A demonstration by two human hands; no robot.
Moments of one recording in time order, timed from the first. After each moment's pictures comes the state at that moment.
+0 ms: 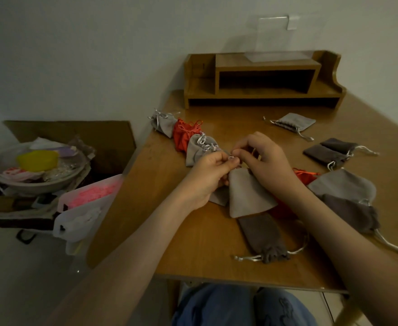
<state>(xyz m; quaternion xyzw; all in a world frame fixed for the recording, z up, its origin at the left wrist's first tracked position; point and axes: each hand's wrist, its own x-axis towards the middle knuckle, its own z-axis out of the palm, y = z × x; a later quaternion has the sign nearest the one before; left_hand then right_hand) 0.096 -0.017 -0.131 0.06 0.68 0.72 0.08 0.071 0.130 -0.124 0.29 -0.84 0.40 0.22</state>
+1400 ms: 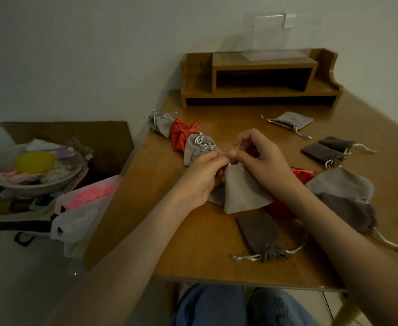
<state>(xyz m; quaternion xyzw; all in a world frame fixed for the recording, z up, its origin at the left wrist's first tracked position) 0.095 -0.013 -0.126 -0.01 0.62 0.78 0.10 0.081 0.130 -0.120 0.27 -0.81 0.49 0.16</state>
